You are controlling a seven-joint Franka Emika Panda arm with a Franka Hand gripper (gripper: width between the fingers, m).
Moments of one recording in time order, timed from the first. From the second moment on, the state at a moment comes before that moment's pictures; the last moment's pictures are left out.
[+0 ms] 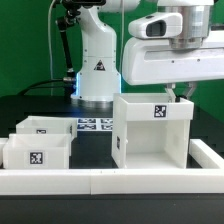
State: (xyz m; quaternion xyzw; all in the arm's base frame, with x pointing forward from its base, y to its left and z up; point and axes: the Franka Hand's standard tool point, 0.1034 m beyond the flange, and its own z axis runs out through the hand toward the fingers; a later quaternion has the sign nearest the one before) arm 0.557 0.103 0.103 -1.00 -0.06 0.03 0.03
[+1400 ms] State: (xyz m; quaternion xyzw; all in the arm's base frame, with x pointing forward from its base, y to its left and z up) arm 0.591 0.093 0.103 -0.93 0.37 0.02 0.05
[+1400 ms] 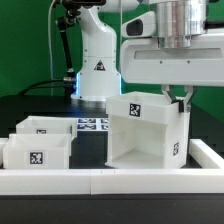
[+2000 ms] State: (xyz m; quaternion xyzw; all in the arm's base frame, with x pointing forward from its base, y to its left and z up) arm 0.608 0.091 0.103 -0.85 0.52 0.03 0.07
